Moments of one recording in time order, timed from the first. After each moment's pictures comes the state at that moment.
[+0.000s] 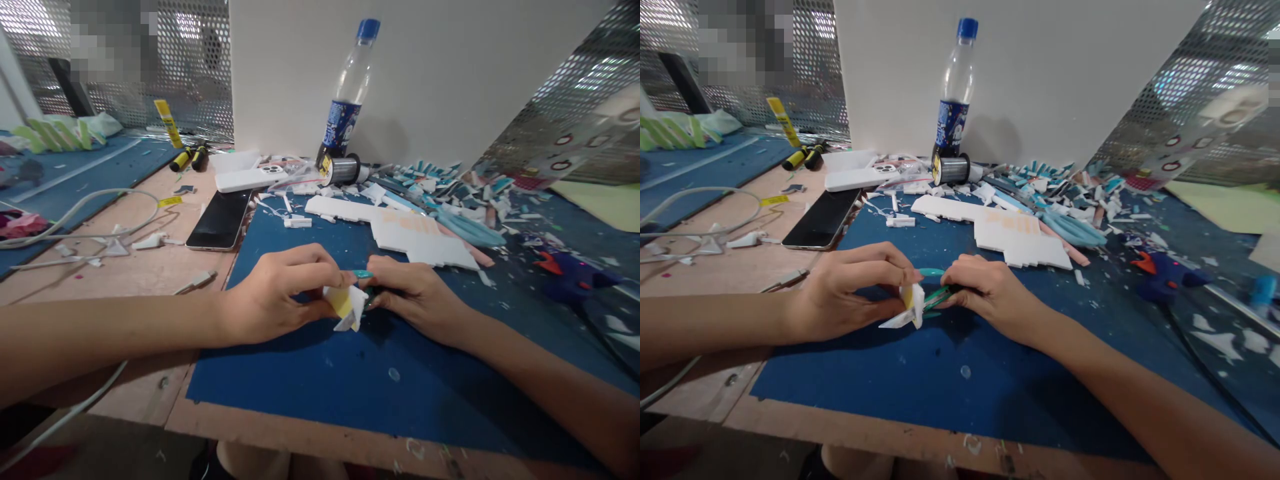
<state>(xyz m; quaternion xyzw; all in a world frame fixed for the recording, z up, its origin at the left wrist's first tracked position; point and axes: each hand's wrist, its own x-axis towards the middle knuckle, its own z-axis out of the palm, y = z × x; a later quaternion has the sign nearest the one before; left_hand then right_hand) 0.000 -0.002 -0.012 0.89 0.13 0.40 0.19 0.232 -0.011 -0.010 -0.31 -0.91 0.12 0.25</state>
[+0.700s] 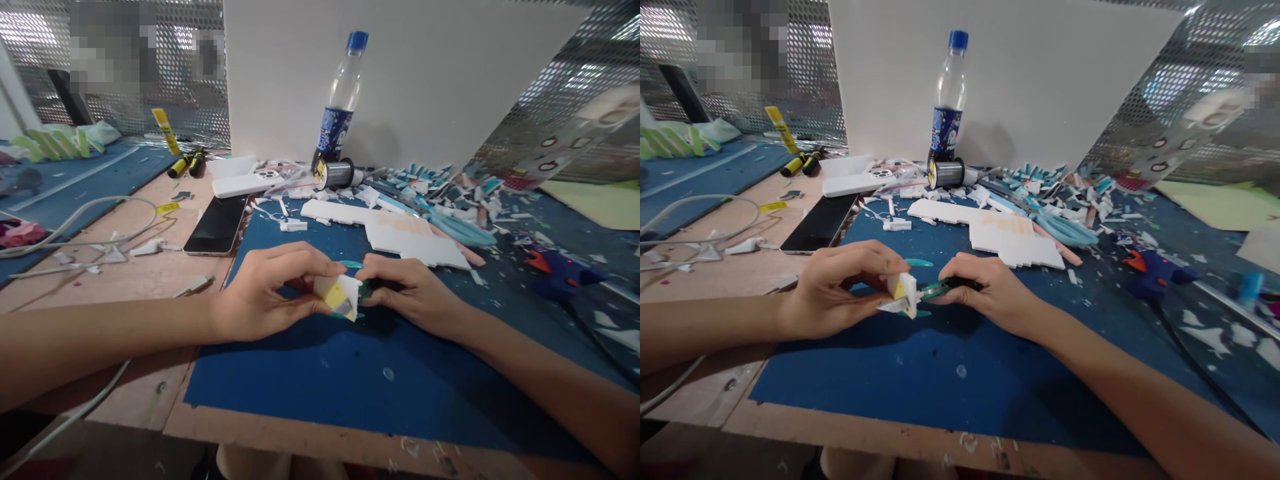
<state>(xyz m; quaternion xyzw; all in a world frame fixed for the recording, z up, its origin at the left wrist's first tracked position) -0.003 0.002 -0.017 0.84 0.11 0.47 0.24 0.235 -0.009 -0.008 -0.32 -0.88 0.20 0.28</state>
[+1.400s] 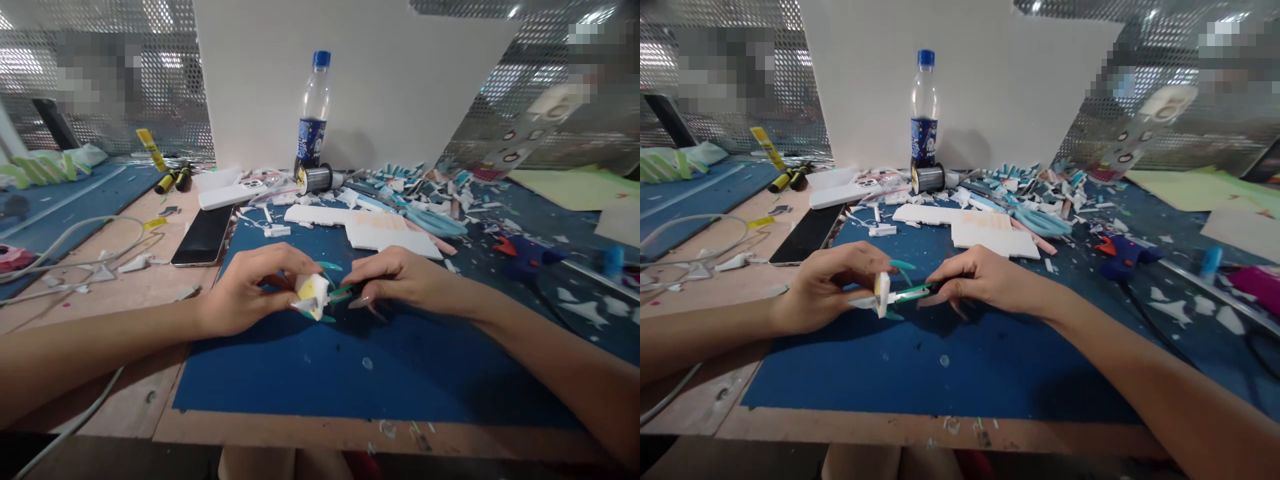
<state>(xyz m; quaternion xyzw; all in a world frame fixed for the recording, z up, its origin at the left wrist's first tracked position) -0.004 0.009 -0.022 0.83 0.11 0.42 0.35 0.252 -0.010 0.008 -0.37 -0.73 0.53 0.22</state>
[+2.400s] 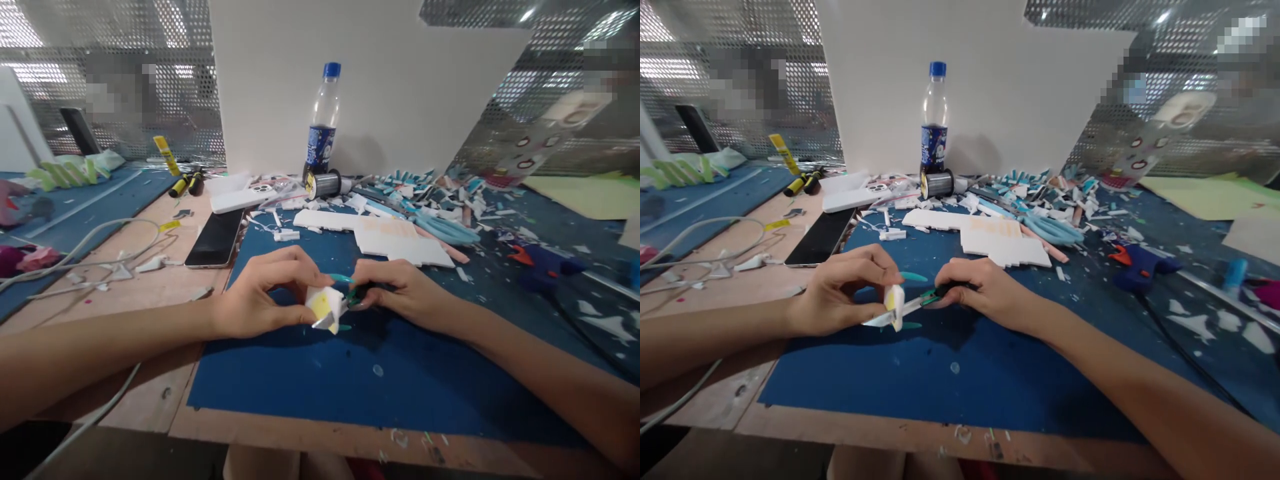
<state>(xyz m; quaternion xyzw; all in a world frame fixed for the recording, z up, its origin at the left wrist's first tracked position) 0.000 0.010 -0.020 0.82 0.06 0.43 0.37 0.246 -0.009 -0.003 -0.32 -0.87 0.27 0.25</state>
